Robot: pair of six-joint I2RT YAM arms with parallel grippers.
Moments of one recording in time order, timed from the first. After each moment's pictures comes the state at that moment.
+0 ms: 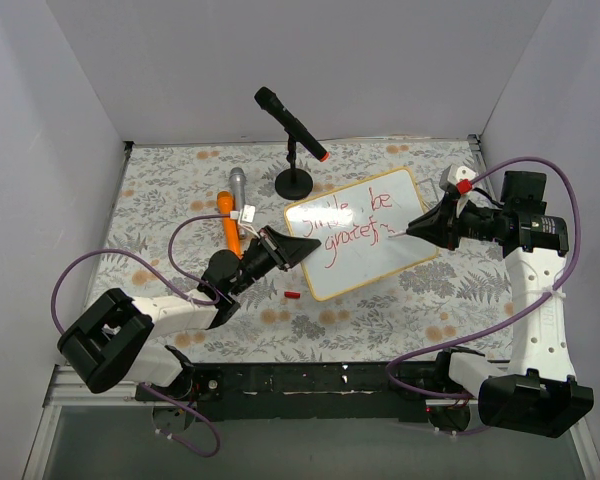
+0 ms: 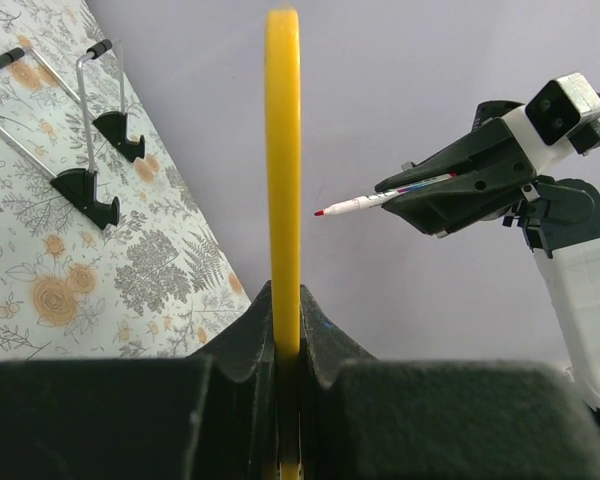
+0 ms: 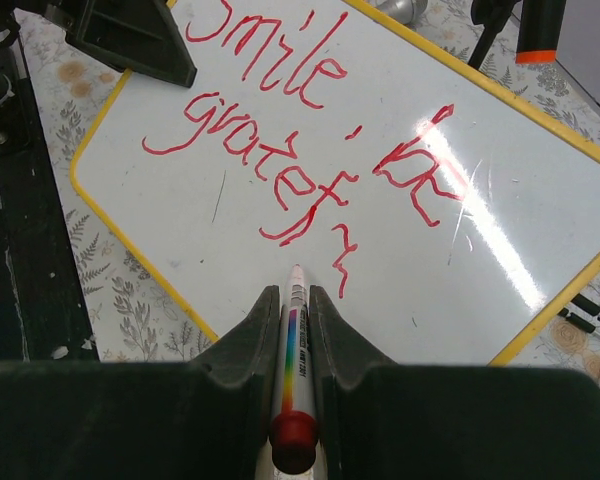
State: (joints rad) left arm -0.75 1.34 0.42 1.14 0.17 -1.14; right arm -0.14 1.08 1.25 -1.04 -1.19 -0.86
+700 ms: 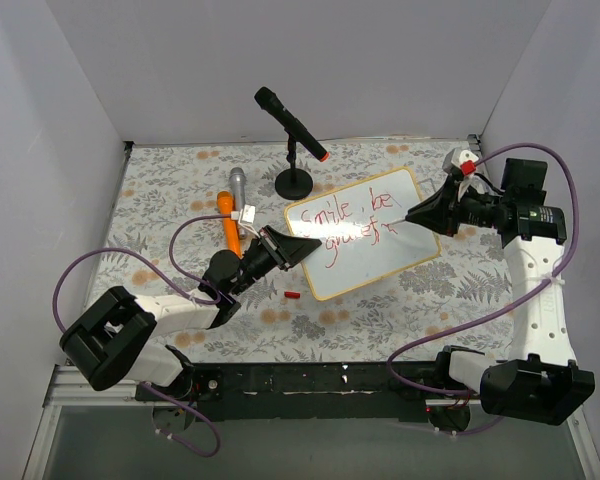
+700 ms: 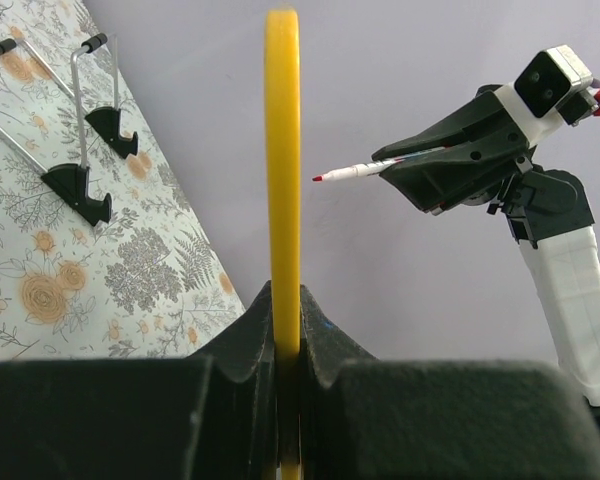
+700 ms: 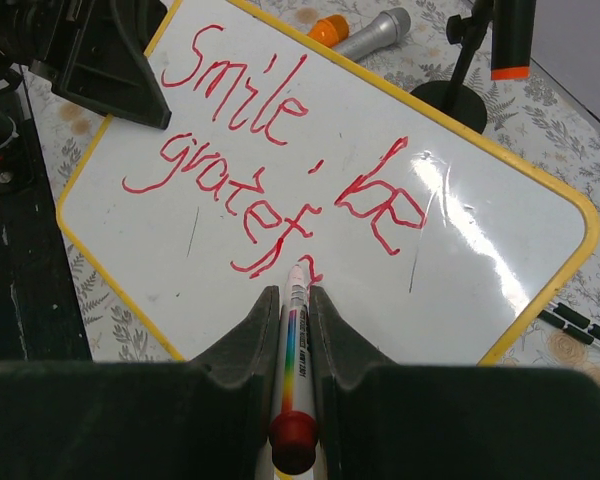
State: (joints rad) left arm -0.75 1.35 0.42 1.17 0.17 -1.18; right arm -0.13 1.14 1.28 -0.92 -1.21 -0.71
